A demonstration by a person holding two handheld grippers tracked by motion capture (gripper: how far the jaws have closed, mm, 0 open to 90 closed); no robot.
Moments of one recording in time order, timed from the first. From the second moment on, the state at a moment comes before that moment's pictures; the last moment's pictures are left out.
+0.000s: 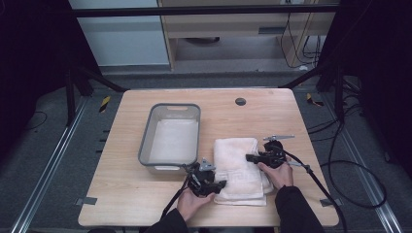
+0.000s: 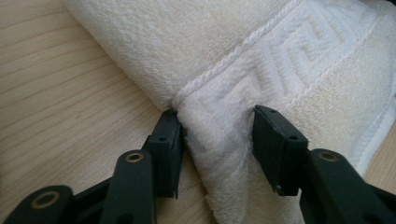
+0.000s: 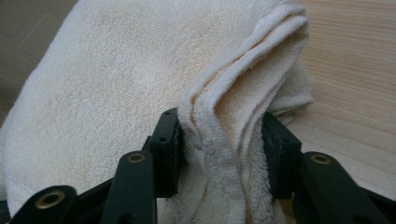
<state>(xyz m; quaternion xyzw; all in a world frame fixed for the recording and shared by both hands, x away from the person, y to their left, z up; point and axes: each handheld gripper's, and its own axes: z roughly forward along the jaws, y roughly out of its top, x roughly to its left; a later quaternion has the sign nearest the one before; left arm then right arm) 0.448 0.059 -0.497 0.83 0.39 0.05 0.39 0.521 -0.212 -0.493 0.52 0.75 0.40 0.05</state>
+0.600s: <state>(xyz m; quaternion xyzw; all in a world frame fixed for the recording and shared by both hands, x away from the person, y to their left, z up) 0.443 0.061 -0.491 0.83 0.37 0.04 0.40 0.512 -0.214 -0.473 0.50 0.75 0.42 0.06</state>
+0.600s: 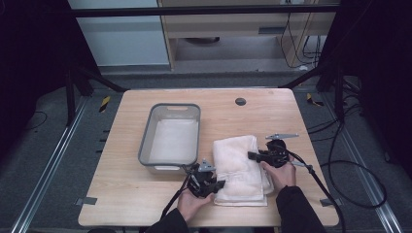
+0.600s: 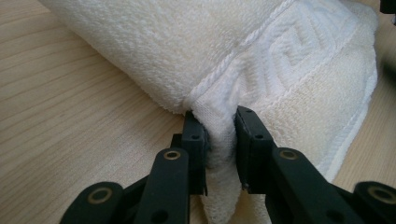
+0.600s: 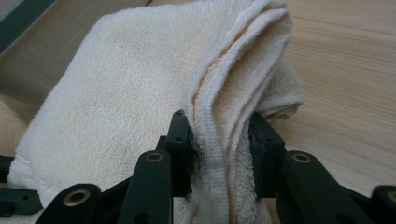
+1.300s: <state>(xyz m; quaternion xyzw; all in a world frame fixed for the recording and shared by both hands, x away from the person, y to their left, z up) 0.433 0.073 -0.457 0.82 0.36 0.06 0.45 0.497 -0.215 -0.435 0.48 0.74 0.46 0.09</state>
